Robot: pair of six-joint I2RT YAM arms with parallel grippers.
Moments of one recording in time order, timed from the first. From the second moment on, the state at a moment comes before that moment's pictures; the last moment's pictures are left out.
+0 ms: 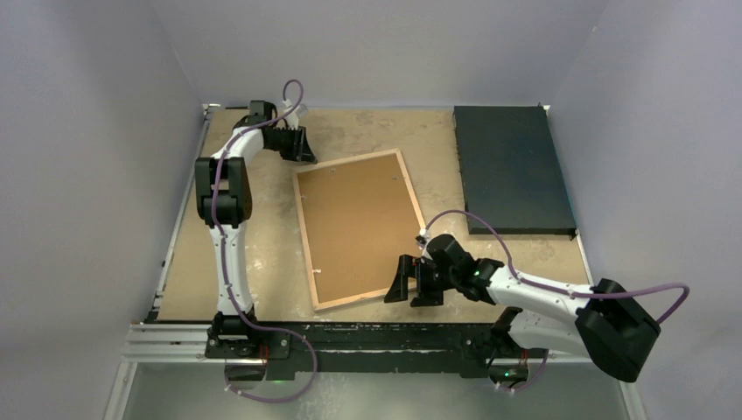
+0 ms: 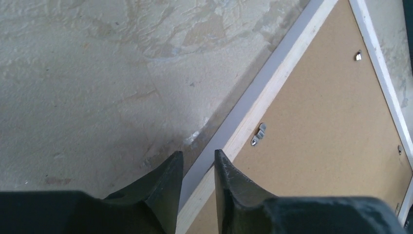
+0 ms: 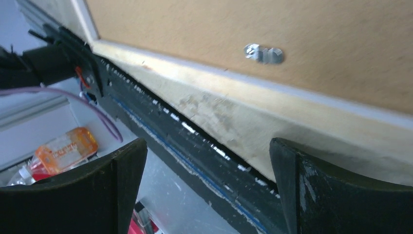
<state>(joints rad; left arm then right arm) 0.01 2.41 1.94 -0.56 0.76 0.16 0.85 1.08 0.38 -0.16 -0.39 0.96</state>
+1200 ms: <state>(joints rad) 0.15 1.93 1.31 -0.86 0.66 0.78 0.42 1.82 1.13 -0.25 0.07 0.50</state>
